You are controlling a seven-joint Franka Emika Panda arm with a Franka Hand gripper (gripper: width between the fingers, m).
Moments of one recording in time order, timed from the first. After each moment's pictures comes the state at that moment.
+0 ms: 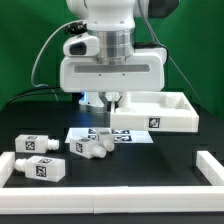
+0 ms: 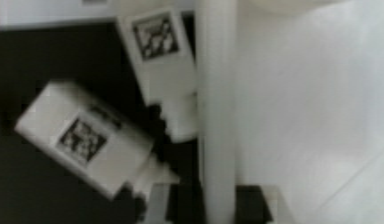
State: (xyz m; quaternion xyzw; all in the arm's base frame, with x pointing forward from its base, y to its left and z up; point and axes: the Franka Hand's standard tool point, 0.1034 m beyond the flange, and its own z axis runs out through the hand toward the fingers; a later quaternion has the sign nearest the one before) arm 0.465 -0.026 0.090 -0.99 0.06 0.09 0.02
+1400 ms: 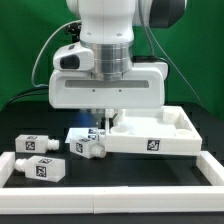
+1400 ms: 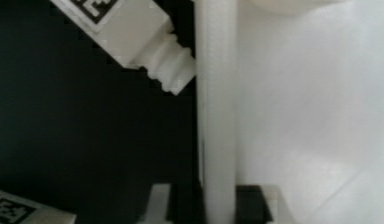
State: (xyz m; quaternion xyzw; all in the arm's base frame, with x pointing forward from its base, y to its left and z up) arm 0.515 -0.035 0.074 -0.99 0.03 0.10 0.00
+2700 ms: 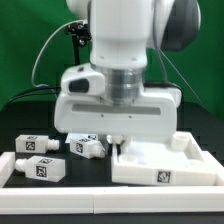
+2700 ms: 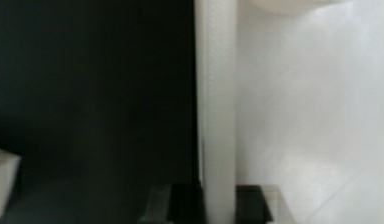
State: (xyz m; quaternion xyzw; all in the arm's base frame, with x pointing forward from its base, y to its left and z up) arm 0.570 -0.020 0.028 -1.00 0.03 0.08 -0.02
